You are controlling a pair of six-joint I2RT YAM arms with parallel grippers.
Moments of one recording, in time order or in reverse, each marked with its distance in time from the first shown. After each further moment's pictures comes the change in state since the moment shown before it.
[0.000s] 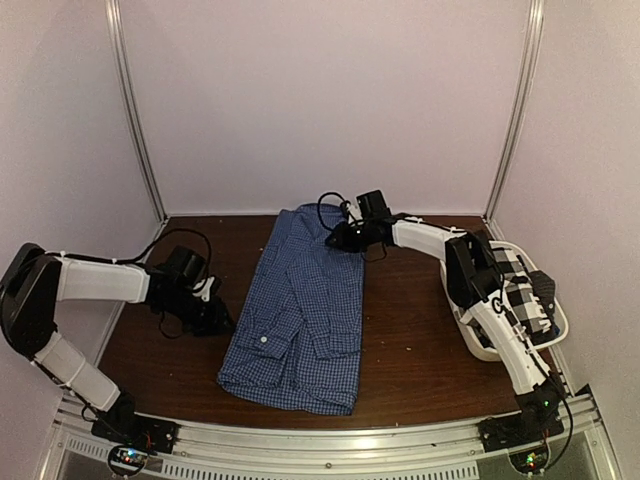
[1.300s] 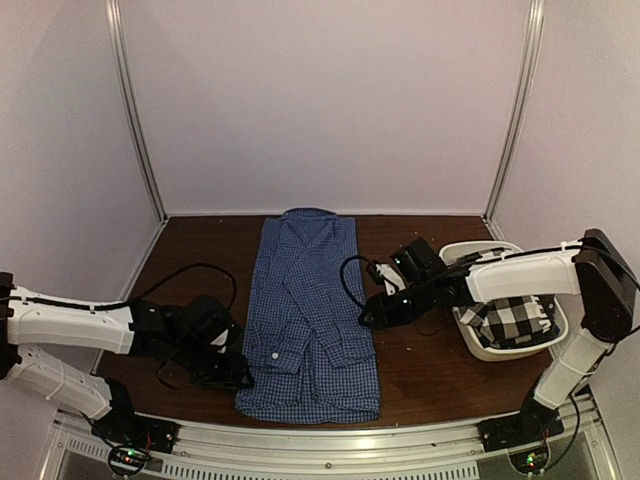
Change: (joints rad) left arm -0.580 -0.280 -0.149 -0.137 -0.157 -0.439; right arm 0.254 -1.077 -1.397 0.078 0.146 -0.021
